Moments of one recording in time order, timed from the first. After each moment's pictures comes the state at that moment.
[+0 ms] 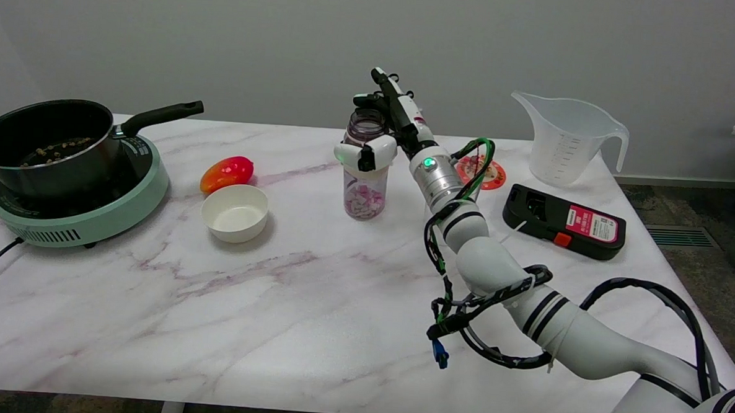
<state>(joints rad) 0.45 -1.29 -2.08 1.19 1.51 0.44 0.13</state>
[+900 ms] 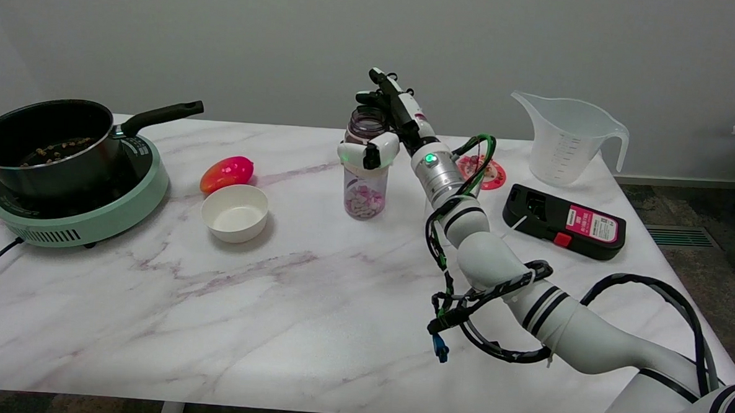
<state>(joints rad) 0.47 -1.29 -2.07 1.17 1.51 0.43 0.13</state>
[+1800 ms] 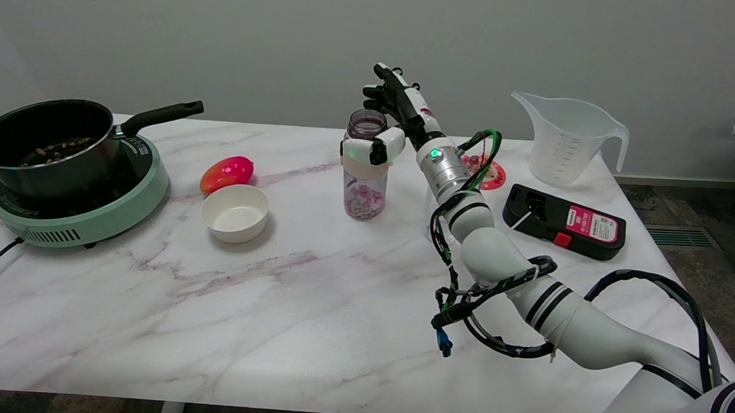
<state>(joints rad) 0.48 -1.27 -2.07 1.17 1.51 0.44 0.14</state>
